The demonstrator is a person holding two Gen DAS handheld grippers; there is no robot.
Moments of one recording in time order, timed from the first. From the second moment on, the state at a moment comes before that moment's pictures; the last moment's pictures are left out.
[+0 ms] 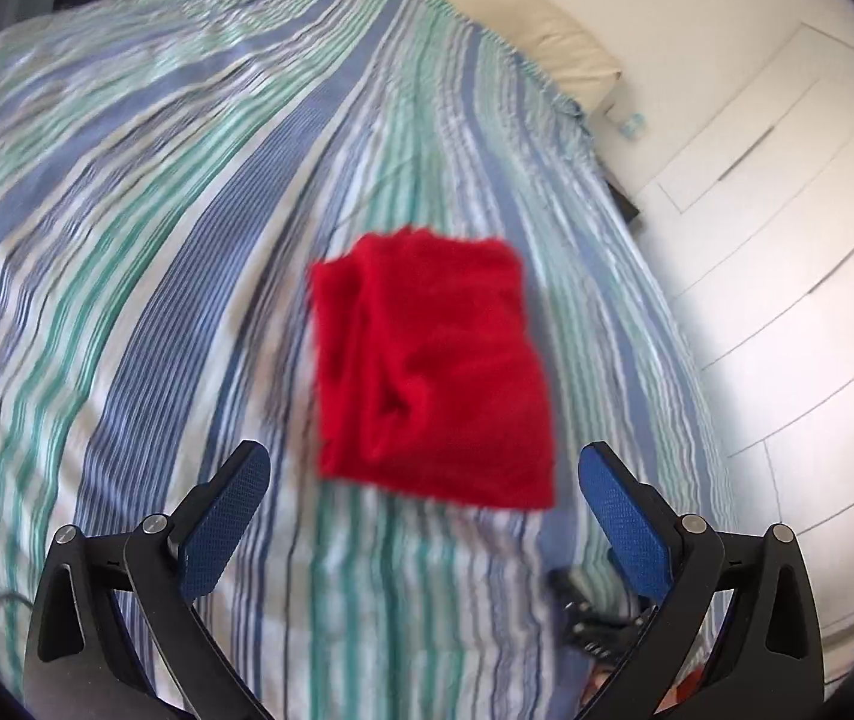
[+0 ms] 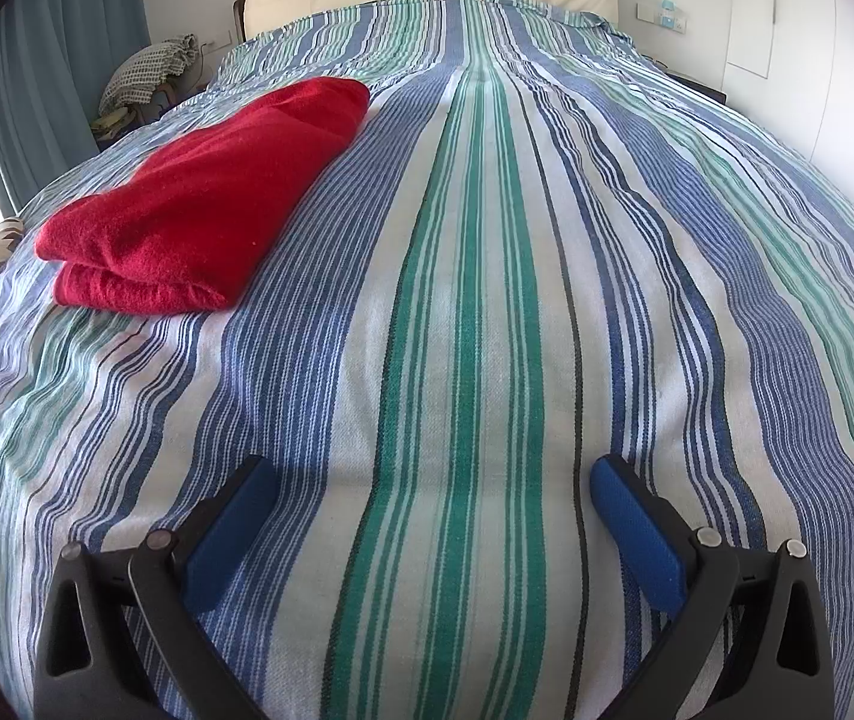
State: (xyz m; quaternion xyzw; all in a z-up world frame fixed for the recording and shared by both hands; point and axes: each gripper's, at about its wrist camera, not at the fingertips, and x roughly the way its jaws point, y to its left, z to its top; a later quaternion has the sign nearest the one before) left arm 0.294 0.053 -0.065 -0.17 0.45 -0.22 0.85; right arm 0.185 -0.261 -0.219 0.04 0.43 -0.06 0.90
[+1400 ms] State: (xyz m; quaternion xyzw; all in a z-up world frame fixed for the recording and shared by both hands) left arm 0.375 -0.024 -0.081 -0.08 0.47 -0.25 0.84; right arm 0.336 -0.213 -0.072 0.12 0.36 0.10 0.92
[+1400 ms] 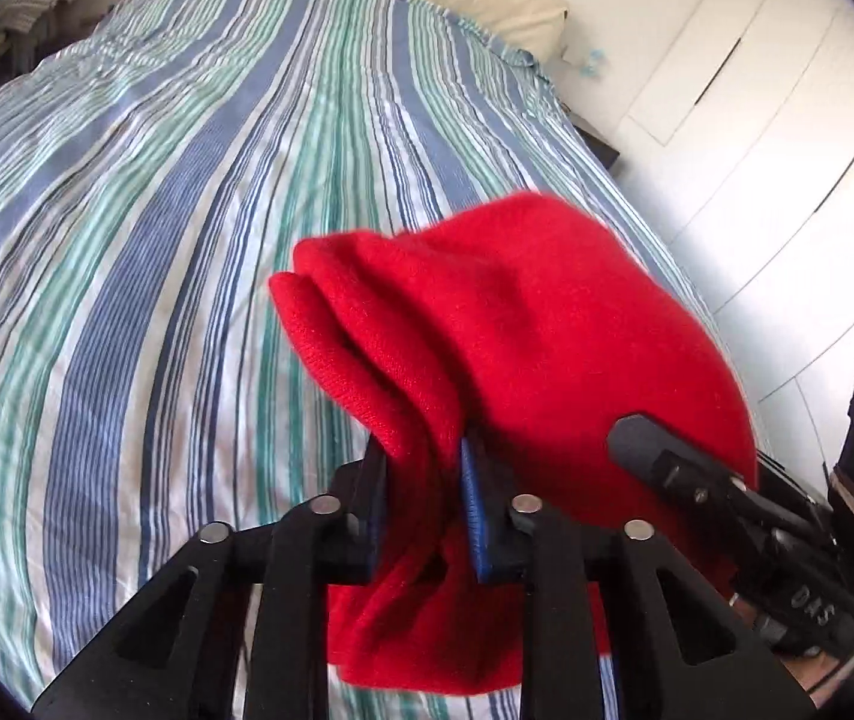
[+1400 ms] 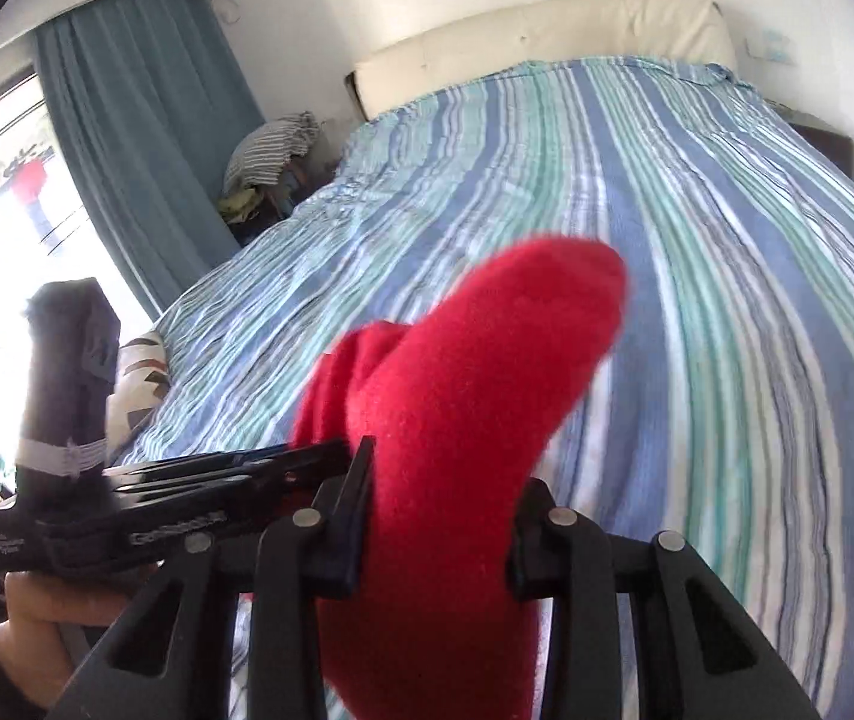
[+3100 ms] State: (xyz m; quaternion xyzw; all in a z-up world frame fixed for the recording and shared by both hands) left arm 0.018 -0.029 0.123 0.03 0.40 -0.13 0.91; right arm -0.024 -0.210 0.157 -0.04 0.35 -0.06 0.93
